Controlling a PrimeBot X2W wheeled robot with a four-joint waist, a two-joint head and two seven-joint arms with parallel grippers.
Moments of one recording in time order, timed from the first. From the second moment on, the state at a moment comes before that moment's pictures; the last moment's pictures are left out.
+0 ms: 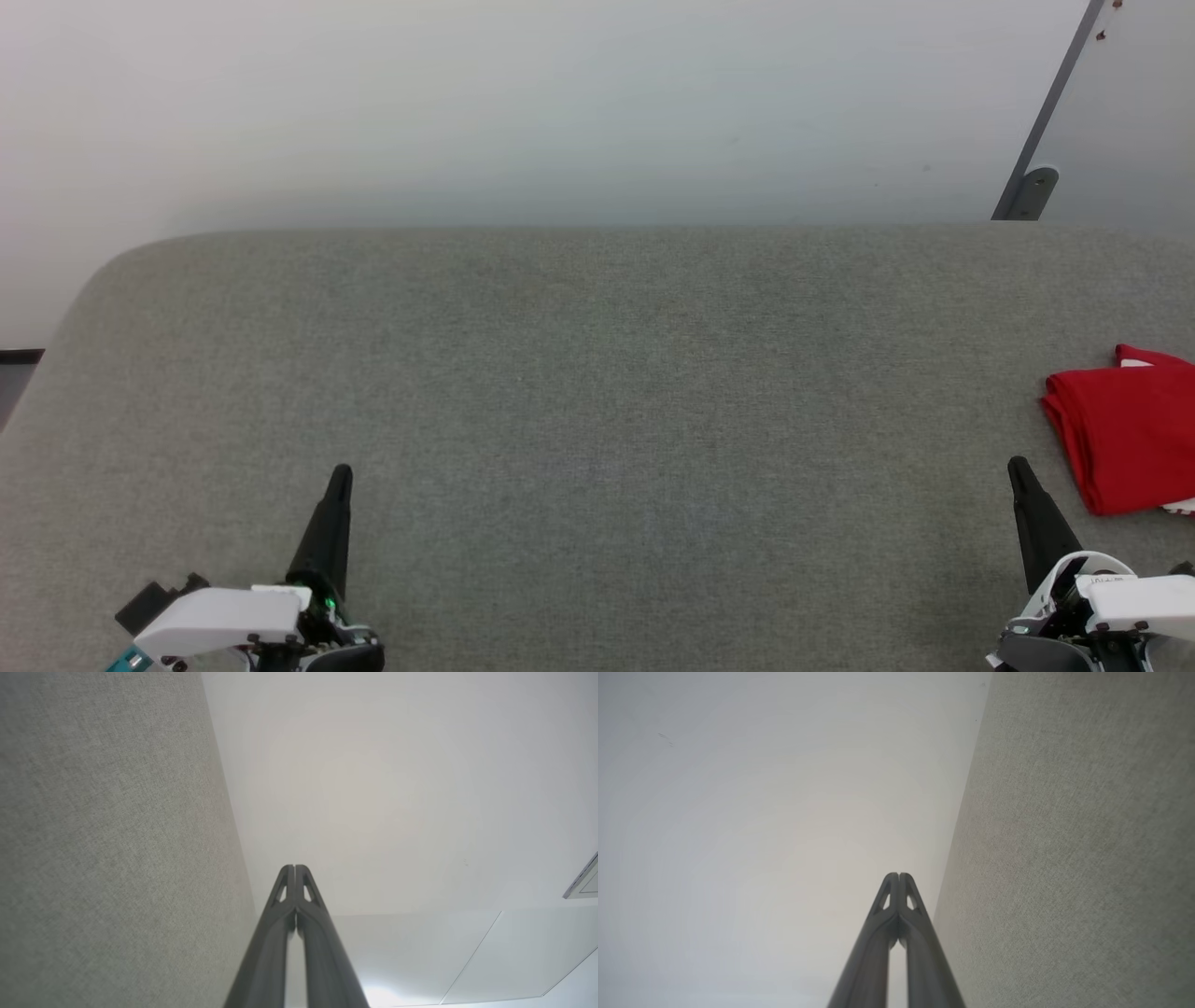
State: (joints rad) left arm -0.09 0.07 0.09 0.24 -1.59 -0.13 0.09; right arm -0.10 -0.06 -0.11 0.24 1.57 0.13 0.10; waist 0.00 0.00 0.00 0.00
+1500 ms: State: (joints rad) left arm -0.10 0.06 0.10 0.25 -1.62 -0.13 0.11; right arm -0.11 -0.05 -0.11 0.25 1.61 0.13 0.11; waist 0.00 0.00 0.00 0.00
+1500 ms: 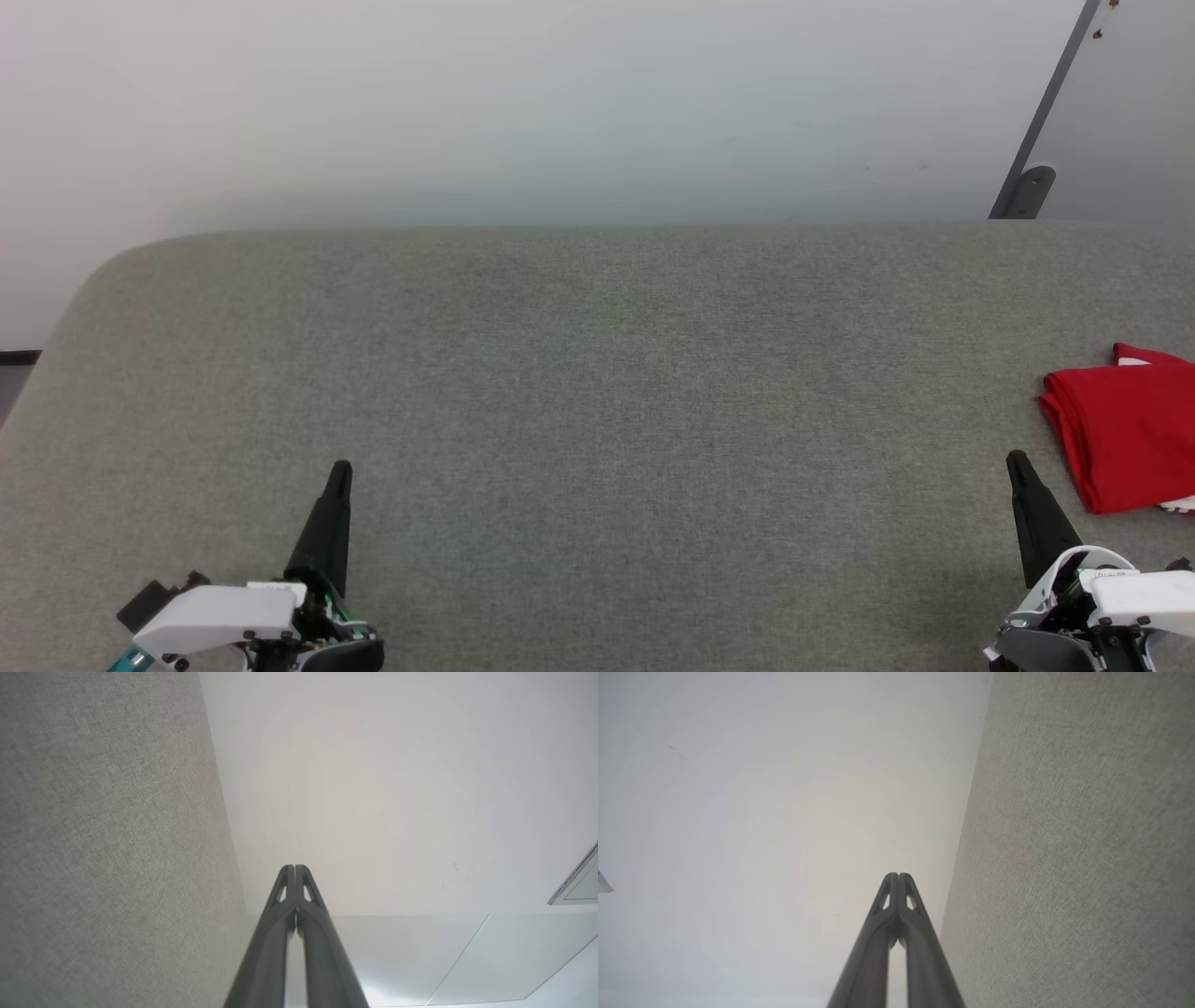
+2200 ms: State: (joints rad) left arm -0.10 0.06 0.11 0.25 -1.62 -0.13 0.11; right arm -0.11 -0.05 -0.12 0.25 1.61 0.13 0.11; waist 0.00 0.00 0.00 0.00
